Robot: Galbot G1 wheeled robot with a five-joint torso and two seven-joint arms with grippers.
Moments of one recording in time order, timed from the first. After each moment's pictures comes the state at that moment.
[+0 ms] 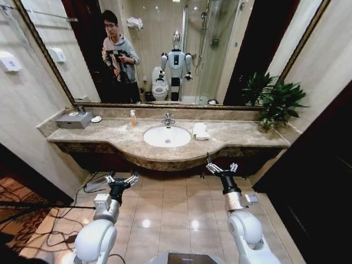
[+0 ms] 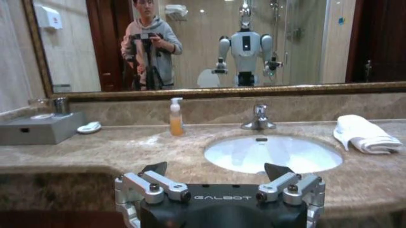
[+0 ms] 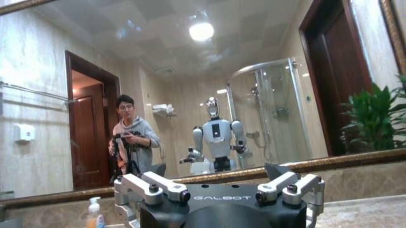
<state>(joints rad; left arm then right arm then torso) 1.68 -1.40 -0.62 -2.34 -0.15 0.32 -0.09 -1.47 1.41 0.46 2.14 0.27 0.09 -0.02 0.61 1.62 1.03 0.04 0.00</state>
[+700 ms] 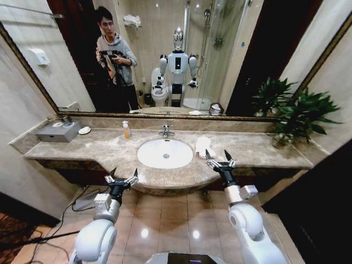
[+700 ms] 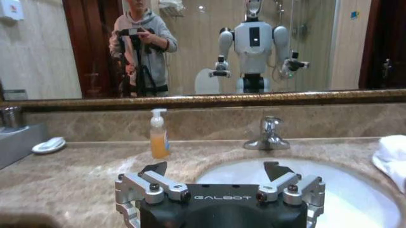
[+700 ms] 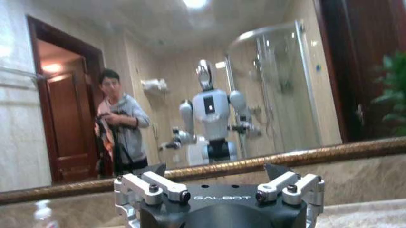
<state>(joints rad) 1.68 -1.40 -0.62 -2.34 -0.15 0.32 -0.09 -1.35 1.29 0.44 2.12 0.42 -0.09 0.08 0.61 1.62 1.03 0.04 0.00</state>
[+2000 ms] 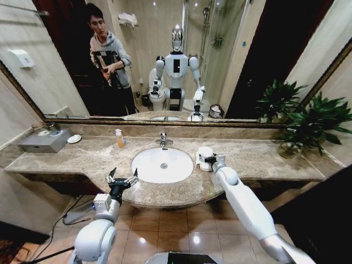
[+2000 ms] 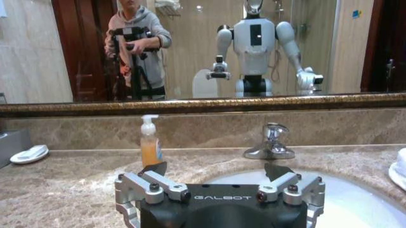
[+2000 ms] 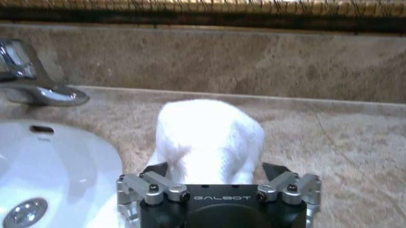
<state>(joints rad) 1.68 -1.40 -0.62 -2.34 -0.15 0.32 -0.09 -0.79 1.17 0.15 1.42 0.52 -0.43 0.18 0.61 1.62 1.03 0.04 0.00</state>
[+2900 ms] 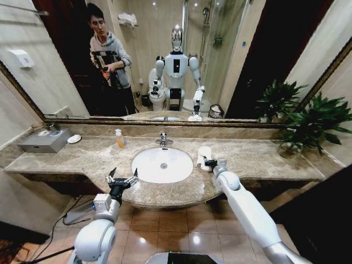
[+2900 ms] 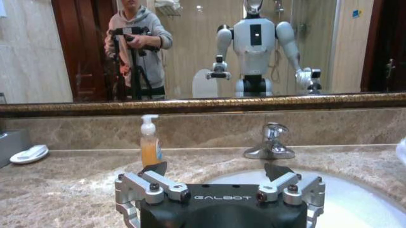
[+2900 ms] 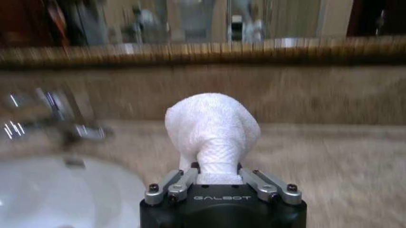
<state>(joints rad) 1.68 -1.40 -0.62 -2.34 -0.15 0.32 -0.09 -0.88 1.17 0.21 1.57 0.53 -0.33 0.14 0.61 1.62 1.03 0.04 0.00</state>
